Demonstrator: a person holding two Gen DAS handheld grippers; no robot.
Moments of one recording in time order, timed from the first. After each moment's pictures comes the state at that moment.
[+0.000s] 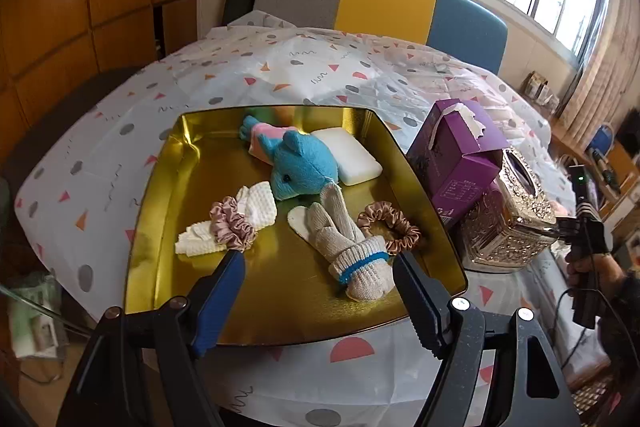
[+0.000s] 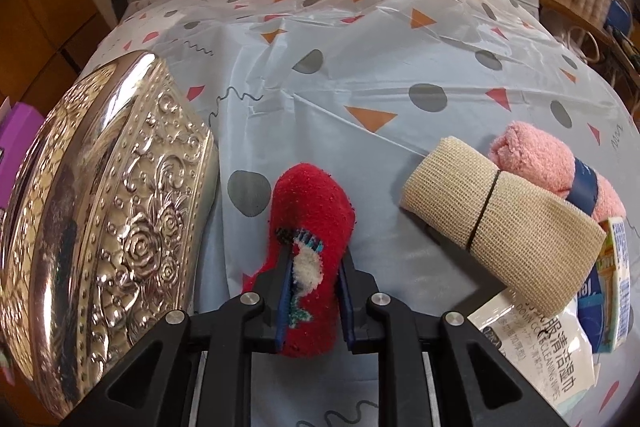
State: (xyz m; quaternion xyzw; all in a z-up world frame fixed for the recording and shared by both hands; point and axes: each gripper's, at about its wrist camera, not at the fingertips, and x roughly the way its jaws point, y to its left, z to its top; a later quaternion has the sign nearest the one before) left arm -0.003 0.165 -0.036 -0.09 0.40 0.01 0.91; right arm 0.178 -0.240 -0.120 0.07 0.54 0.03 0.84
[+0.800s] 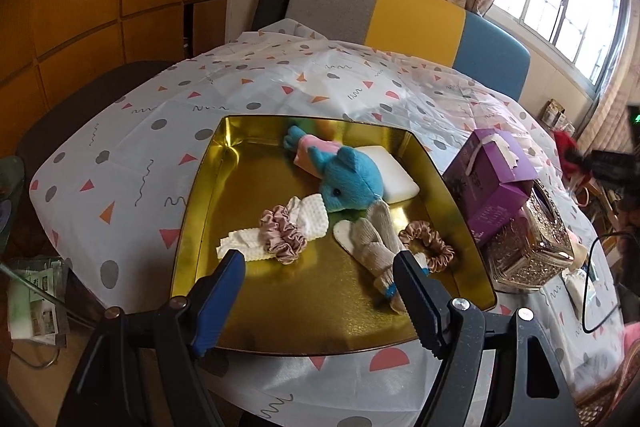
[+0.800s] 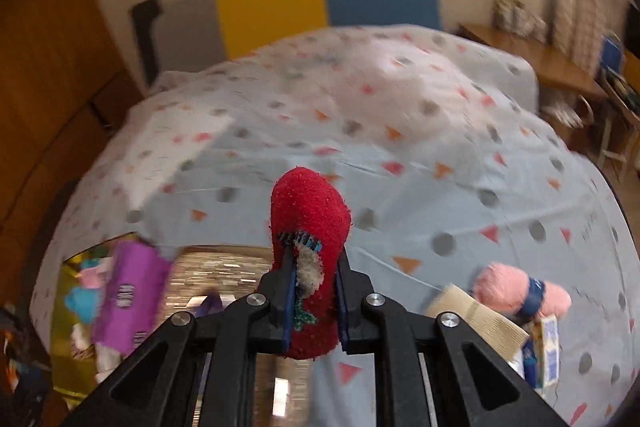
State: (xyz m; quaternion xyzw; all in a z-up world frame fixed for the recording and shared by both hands) left arm -0.010 0.205 -0.035 -0.12 0.38 0.05 0.92; right arm 0.189 -0.185 0.029 0.07 0.40 0.09 0.91
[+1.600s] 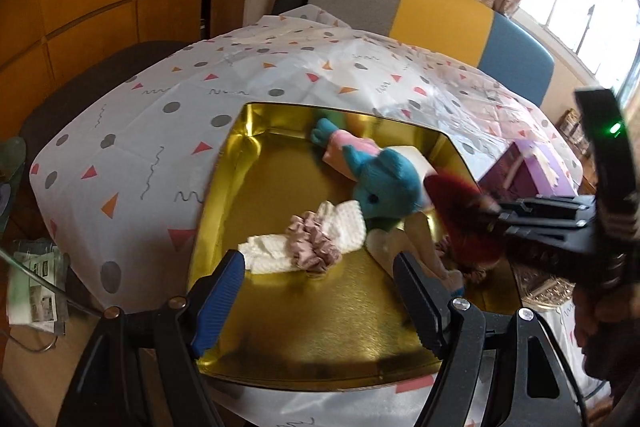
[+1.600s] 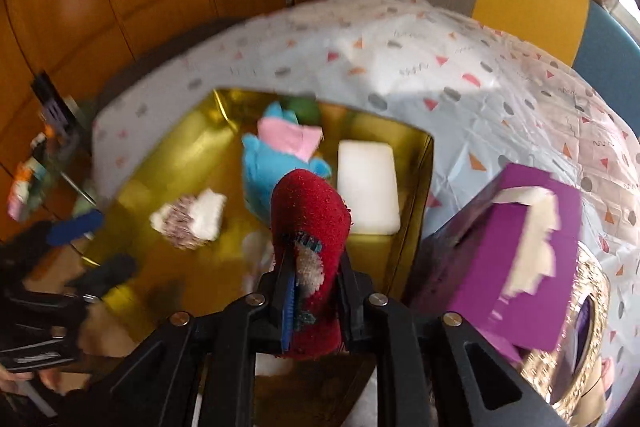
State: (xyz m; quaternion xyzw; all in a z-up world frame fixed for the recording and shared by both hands) left arm 0.015 0.234 -0.052 -0.14 0.40 0.08 0.90; right arm 0.142 0.076 -0.043 -0.16 0.48 0.32 0.80
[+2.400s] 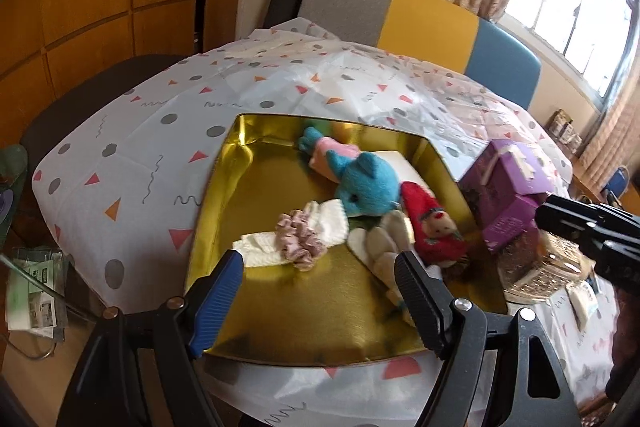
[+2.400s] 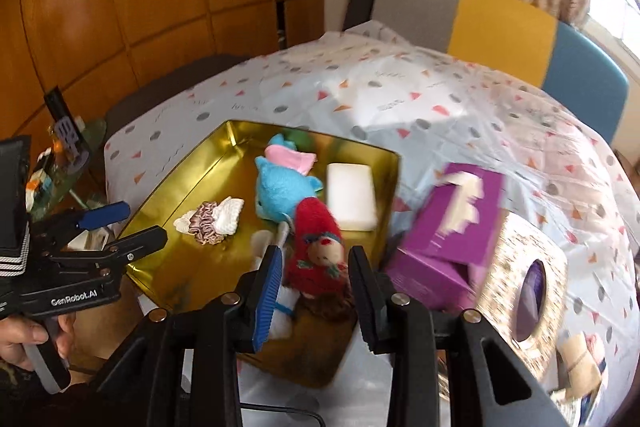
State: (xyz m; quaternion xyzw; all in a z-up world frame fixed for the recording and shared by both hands) left arm -0.008 0.215 -0.038 -0.13 0.37 0.06 0.92; right arm 0.072 0.005 0.012 -0.11 0.39 0.30 0.87
